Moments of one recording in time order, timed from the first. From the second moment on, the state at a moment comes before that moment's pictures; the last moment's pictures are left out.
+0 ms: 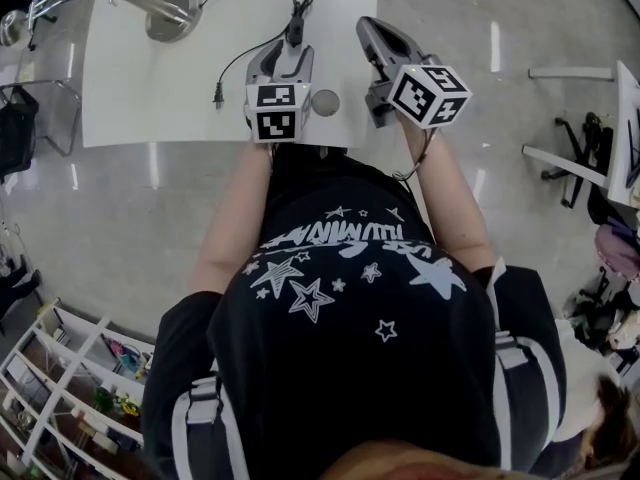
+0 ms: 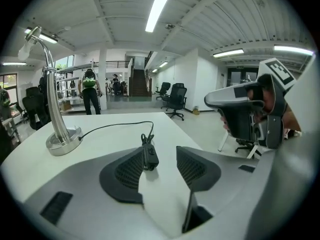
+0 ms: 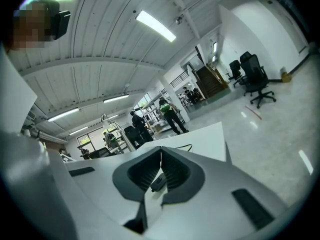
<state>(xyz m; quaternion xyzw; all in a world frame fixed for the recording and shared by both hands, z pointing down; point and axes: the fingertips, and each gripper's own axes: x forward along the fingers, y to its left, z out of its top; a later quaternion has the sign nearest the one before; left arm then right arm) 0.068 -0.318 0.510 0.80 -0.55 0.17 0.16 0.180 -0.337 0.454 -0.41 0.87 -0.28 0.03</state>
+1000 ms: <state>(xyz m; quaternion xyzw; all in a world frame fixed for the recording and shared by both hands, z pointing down) 0.070 -0.360 0.574 0.78 -0.52 0.29 0.18 0.152 -0.369 0.501 -0.40 0.86 -0.30 -0.05</state>
